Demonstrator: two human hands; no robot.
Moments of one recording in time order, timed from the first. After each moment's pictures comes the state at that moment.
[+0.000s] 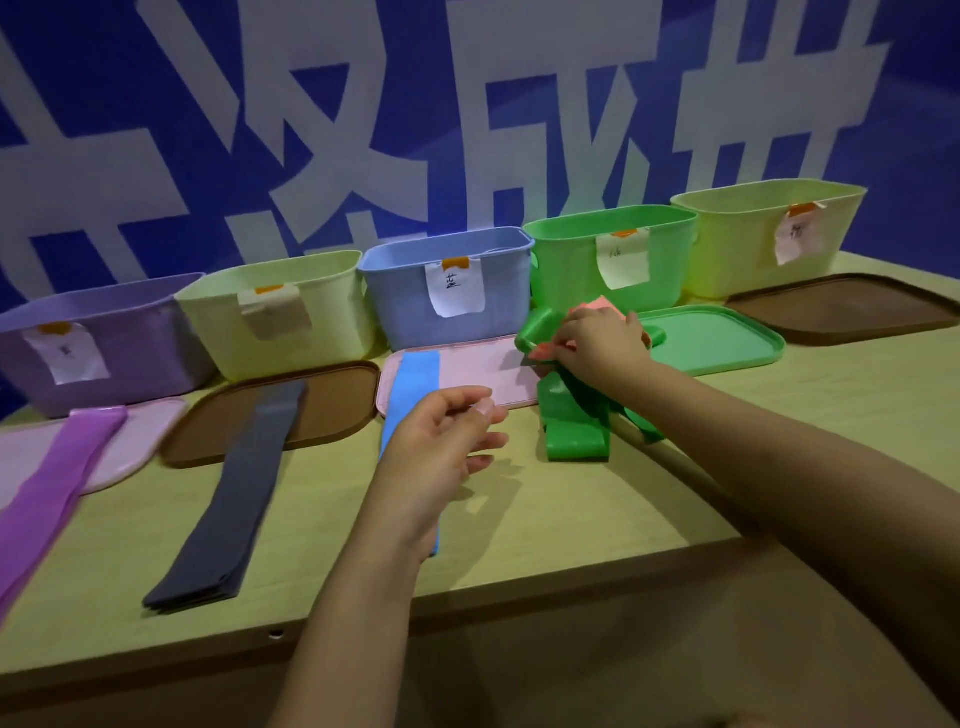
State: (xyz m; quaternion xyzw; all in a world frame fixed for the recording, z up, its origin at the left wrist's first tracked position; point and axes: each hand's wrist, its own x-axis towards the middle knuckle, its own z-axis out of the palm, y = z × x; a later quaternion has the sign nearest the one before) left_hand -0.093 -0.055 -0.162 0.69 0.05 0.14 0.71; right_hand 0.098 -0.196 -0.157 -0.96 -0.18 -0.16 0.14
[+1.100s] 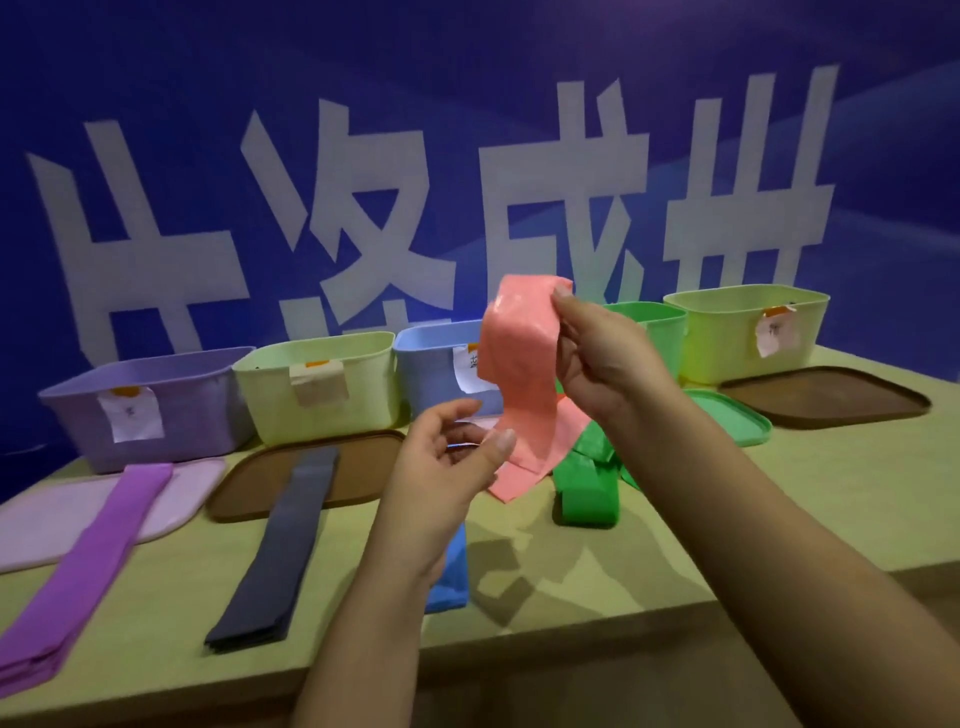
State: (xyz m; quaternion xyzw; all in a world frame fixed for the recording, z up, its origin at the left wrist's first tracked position) left_hand -0.116 -0.048 -0.120 0.65 -0.04 0.23 0.73; right_hand -0.034 -0.166 -0.040 -0.38 -0.15 0.05 0.91
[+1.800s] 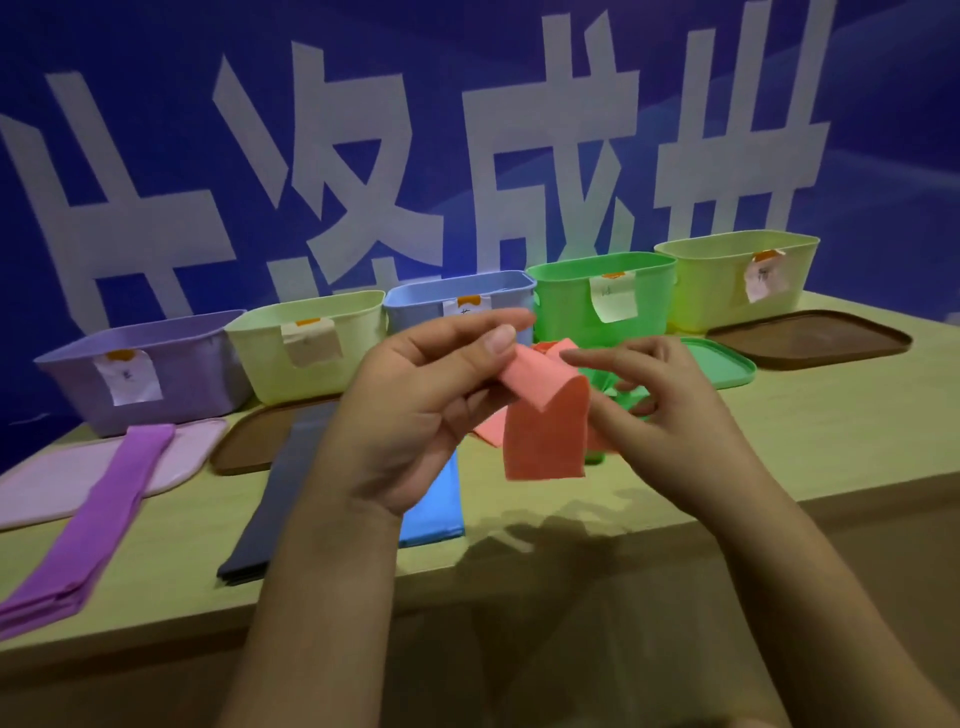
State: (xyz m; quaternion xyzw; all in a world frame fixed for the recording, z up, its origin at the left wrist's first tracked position) left_hand -0.181 -0.068 -0.067 0.60 -0.15 0.13 0.78; right_hand -0.118 -0.235 -0.116 -0.81 -0.26 -0.23 0.48
